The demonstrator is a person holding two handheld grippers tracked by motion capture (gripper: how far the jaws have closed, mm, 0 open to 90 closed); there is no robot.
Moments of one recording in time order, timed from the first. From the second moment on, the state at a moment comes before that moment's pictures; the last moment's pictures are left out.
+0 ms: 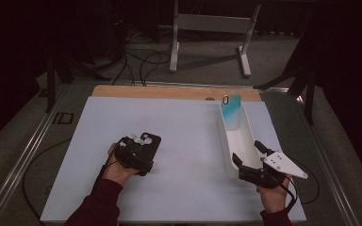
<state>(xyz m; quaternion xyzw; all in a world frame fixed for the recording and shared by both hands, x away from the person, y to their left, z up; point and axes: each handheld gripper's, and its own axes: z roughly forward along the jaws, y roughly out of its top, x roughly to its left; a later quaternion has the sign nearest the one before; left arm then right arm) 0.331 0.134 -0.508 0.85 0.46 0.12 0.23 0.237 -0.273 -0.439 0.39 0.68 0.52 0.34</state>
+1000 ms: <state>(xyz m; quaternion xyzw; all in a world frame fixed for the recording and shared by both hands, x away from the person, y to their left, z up) 0.334 0.125 -0.514 0.84 0.49 0.12 0.19 0.236 -0.273 -0.438 0.39 0.68 0.53 0.34</state>
